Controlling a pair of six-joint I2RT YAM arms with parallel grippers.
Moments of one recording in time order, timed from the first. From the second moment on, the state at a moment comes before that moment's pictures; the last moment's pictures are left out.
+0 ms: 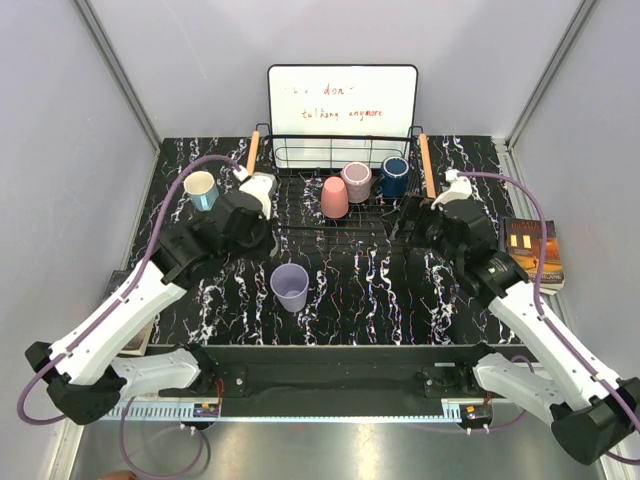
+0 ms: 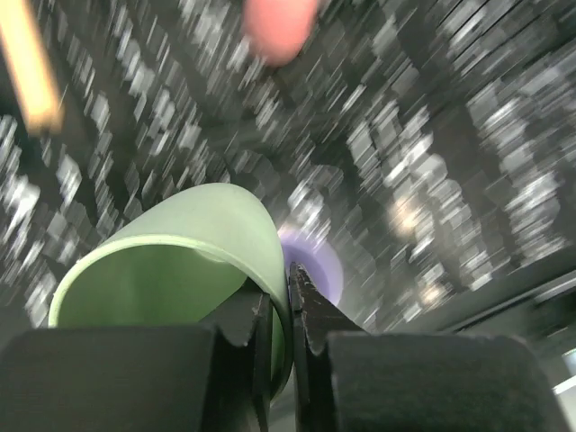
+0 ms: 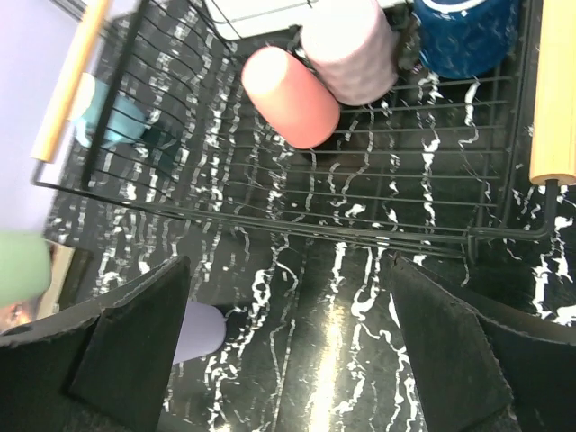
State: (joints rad) left arm -0.78 1.08 1.32 -0.90 -0.24 -0.39; right arm 0.50 0.92 0.91 -0.32 0.09 0.55
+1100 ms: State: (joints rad) left arm -0.99 1.30 1.25 -0.99 -0.25 -0.42; right arm 0.50 0.98 0.82 -0.29 0.09 0.54
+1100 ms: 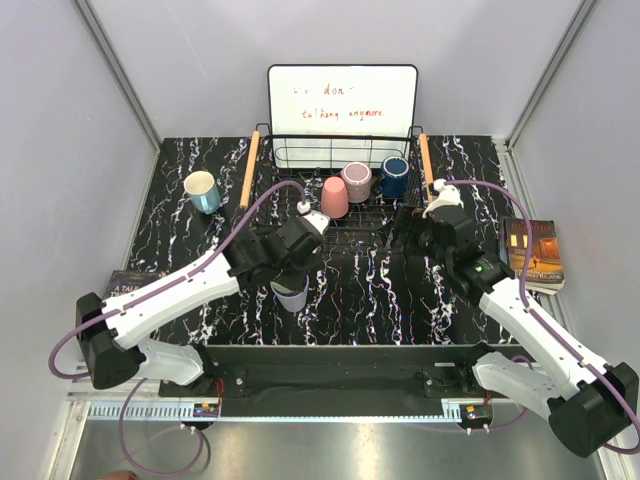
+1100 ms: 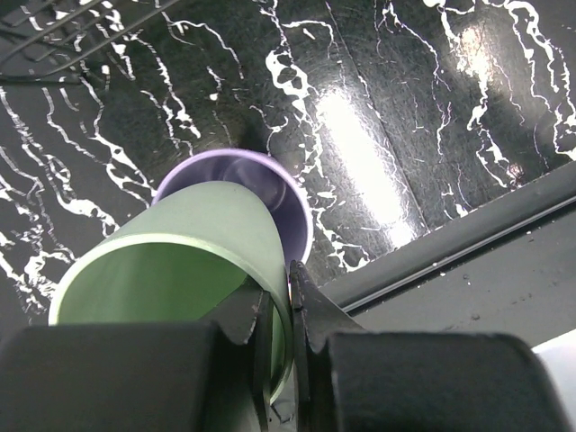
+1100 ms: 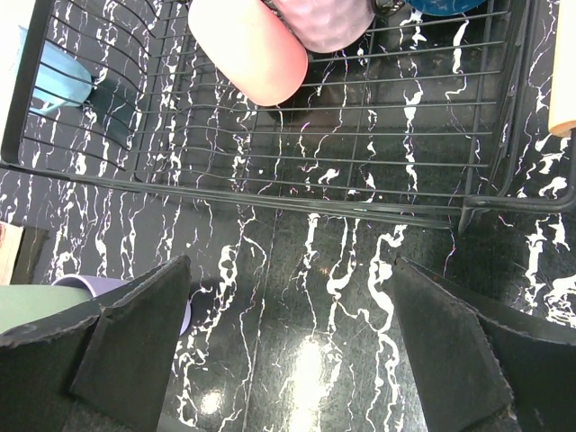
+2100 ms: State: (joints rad) left arm -0.99 0.99 1.24 -0.71 -0.45 -0.41; right arm 0.51 1.25 1.08 -0.29 0.03 0.51
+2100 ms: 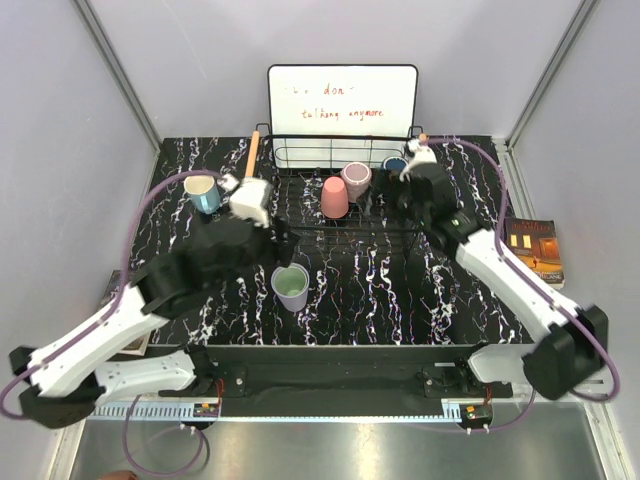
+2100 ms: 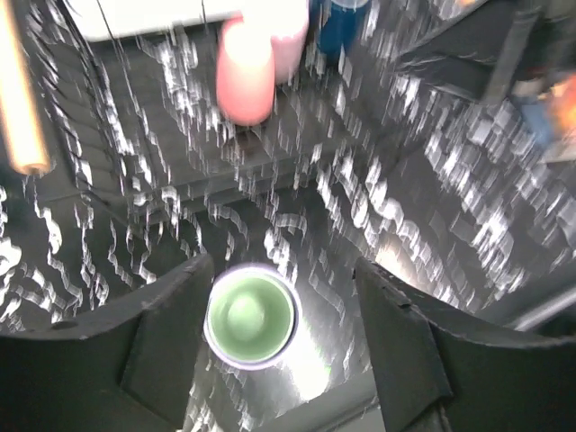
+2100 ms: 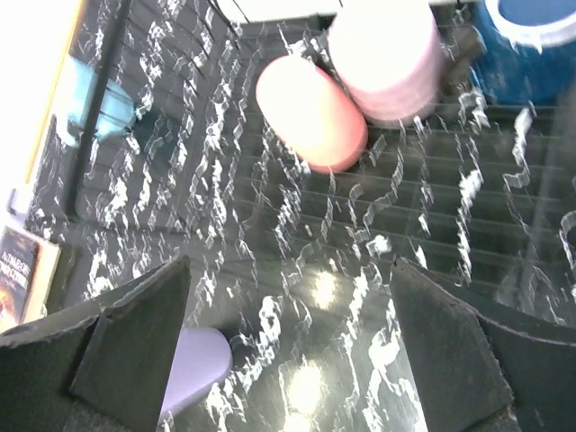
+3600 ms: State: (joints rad) left arm -0.99 0.94 1.02 -0.54 -0.51 -0.46; right arm 0.57 2.20 1.87 -0.52 0.11 0.35
